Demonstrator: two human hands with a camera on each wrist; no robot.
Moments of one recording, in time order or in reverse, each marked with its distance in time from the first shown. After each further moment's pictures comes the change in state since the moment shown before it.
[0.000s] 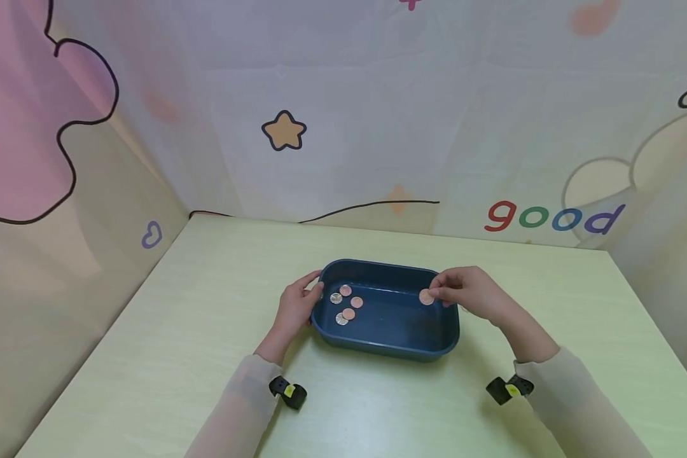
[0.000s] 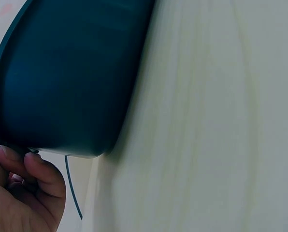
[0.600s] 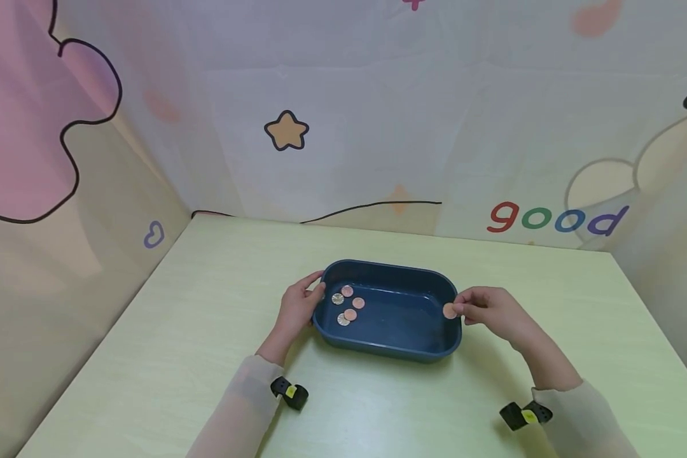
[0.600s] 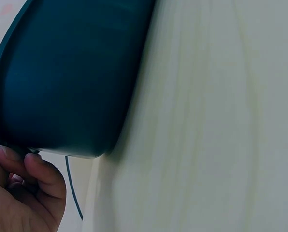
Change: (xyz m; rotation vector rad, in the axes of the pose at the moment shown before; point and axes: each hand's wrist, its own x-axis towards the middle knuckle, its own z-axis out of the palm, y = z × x) left_hand -0.001 0.000 -0.001 -0.017 0.001 0.000; right_hand -0.030 0.033 0.004 0.118 0.037 0.084
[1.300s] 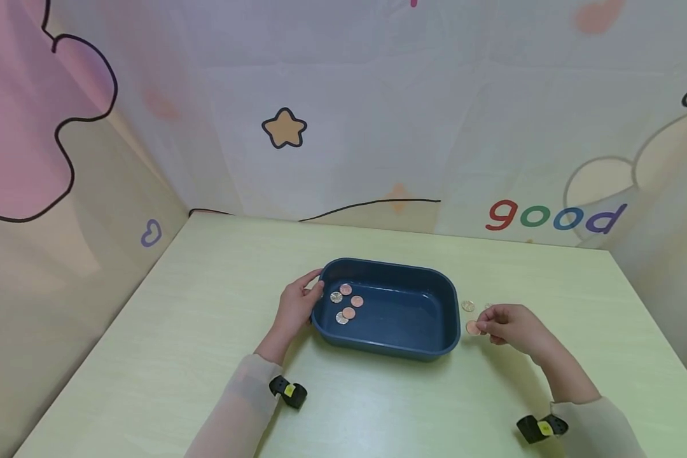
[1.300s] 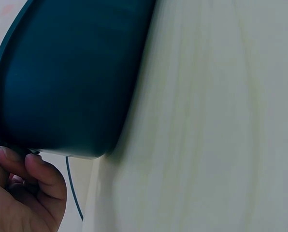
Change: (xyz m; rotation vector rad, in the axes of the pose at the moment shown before) left_hand 0.001 -0.002 0.001 -0.001 0.001 0.022; right_hand -0.016 0.043 -0.009 -0.050 0.000 0.147
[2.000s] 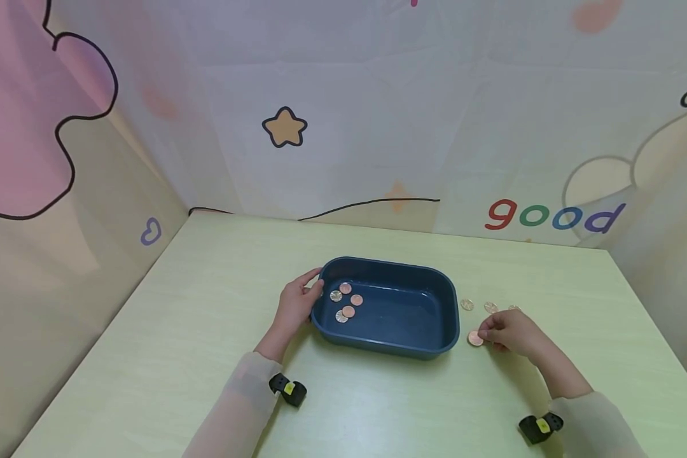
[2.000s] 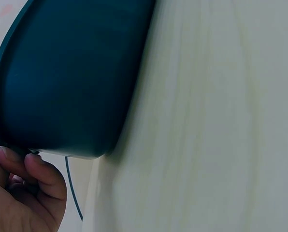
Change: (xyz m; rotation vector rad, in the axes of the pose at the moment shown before) left_hand -0.001 0.003 0.000 0.014 0.008 -0.010; right_hand 0.010 0.020 0.005 -0.130 -0.006 -0.022
